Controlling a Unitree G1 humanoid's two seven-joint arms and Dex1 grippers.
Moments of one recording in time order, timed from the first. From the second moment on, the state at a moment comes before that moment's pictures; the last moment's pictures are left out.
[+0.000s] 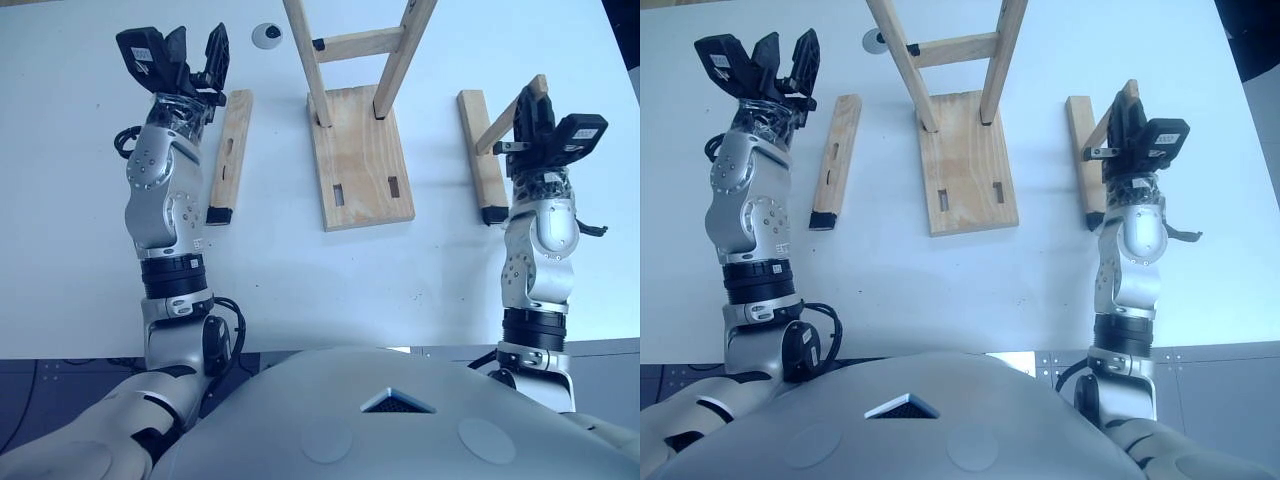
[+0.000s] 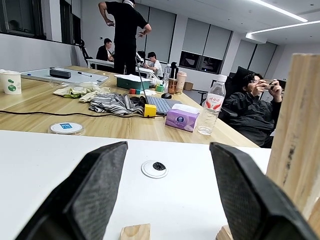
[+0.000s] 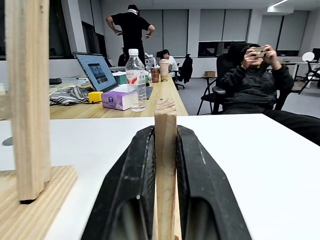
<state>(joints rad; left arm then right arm) -0.26 0.17 0.19 0.00 -0.33 0.26 -0.22 0.03 -0.20 -0.17 0.00 0.23 -0.11 0.15</state>
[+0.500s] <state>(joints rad) -0.26 0.16 0.19 0.00 -0.33 0.26 -0.22 -0.06 -0.29 -0.22 0.05 0.28 -0.10 0.33</state>
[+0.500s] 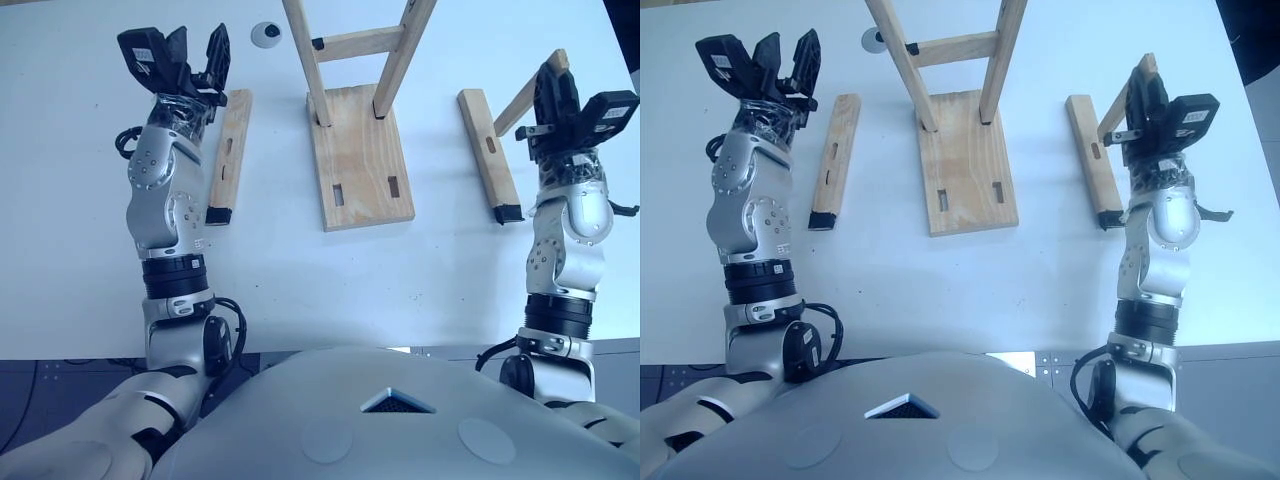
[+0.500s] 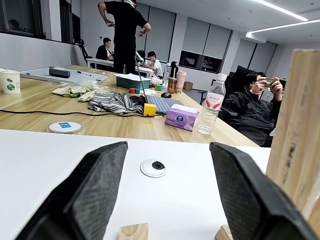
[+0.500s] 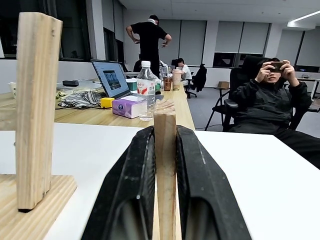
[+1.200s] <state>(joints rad) -0.24 0.15 0.18 0.03 -0.31 0.25 -0.22 -0.02 -0.32 -0.21 0.11 0.28 -0.11 0.41</state>
